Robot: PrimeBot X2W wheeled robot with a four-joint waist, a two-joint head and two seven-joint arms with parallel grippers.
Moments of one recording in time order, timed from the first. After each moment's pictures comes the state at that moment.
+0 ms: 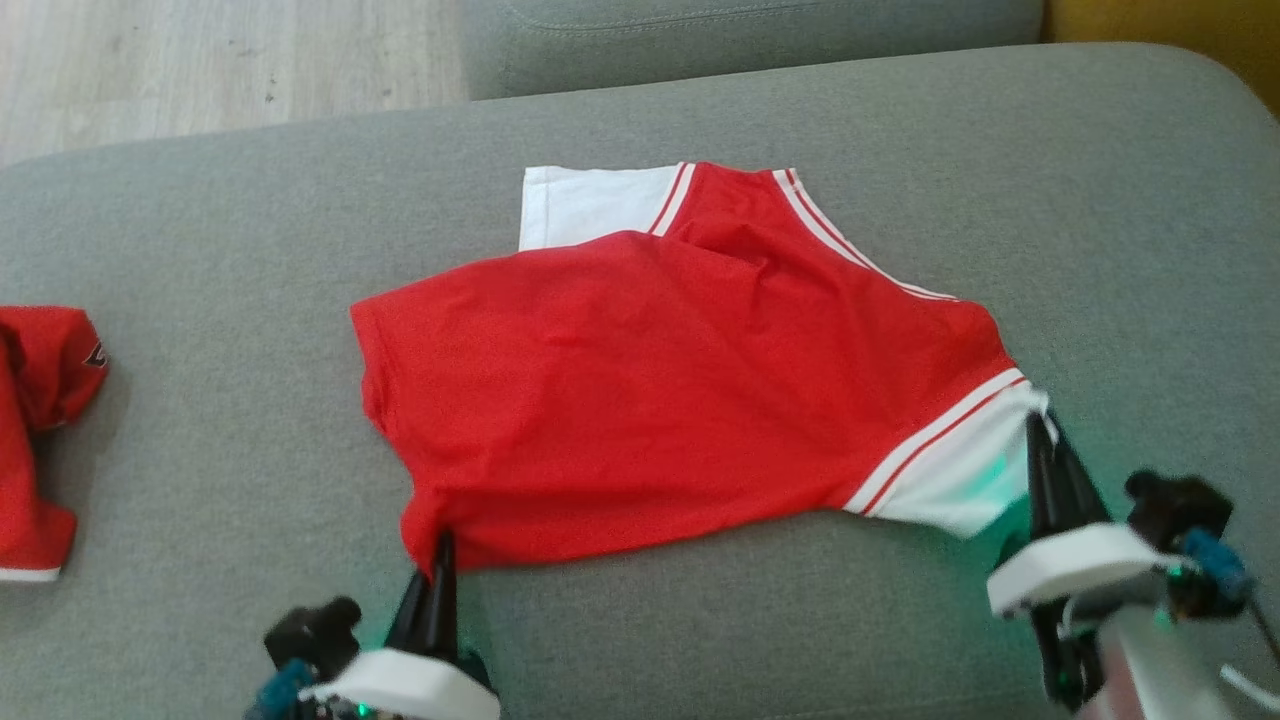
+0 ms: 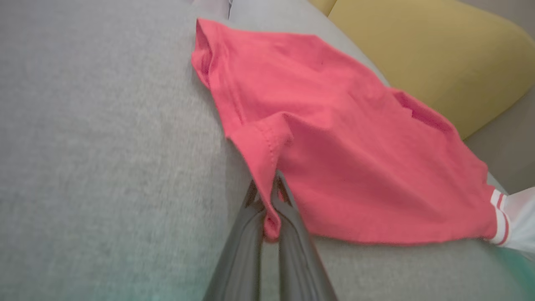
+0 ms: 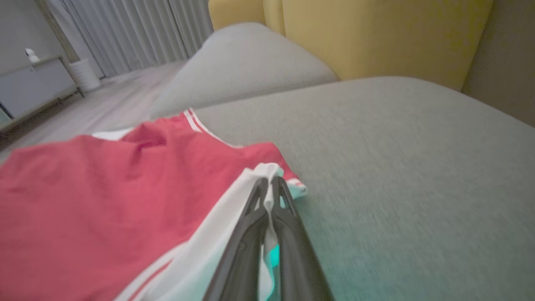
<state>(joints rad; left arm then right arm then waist) -0.10 0.06 -0.32 0.59 -0.58 -0.13 -0.26 -0.17 -0.06 -0.05 0.57 0.16 0.13 -0.26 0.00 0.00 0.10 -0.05</state>
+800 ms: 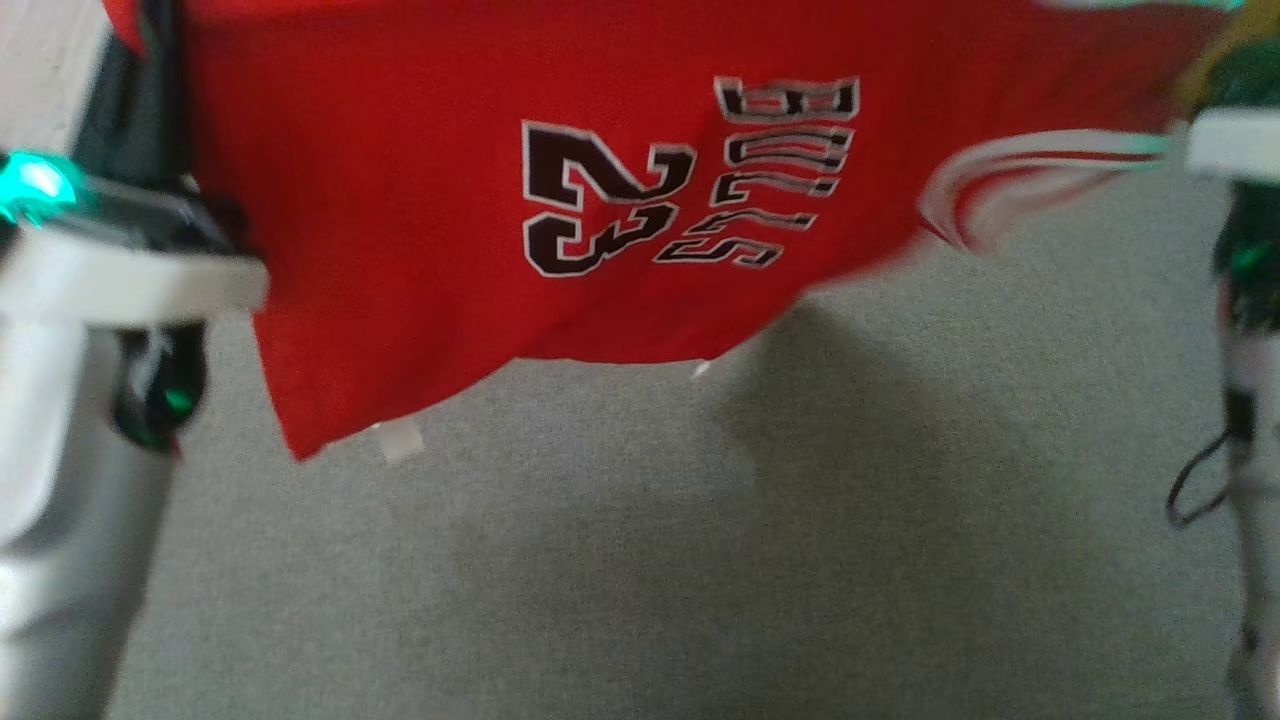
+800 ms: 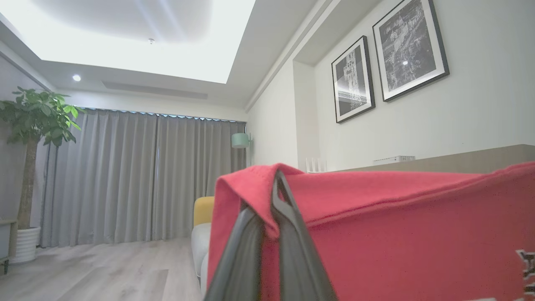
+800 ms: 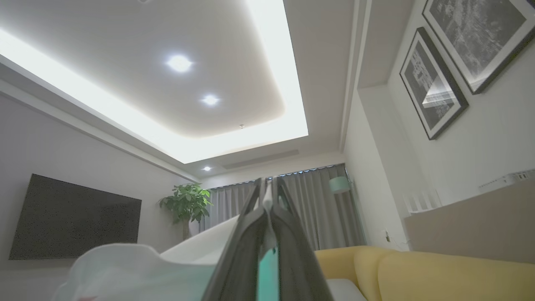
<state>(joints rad) -0.63 0.40 -0.29 0.18 -0.58 -0.13 -0.24 -0.67 -0.24 0.06 0.14 0.50 0.13 -0.26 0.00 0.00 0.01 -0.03</state>
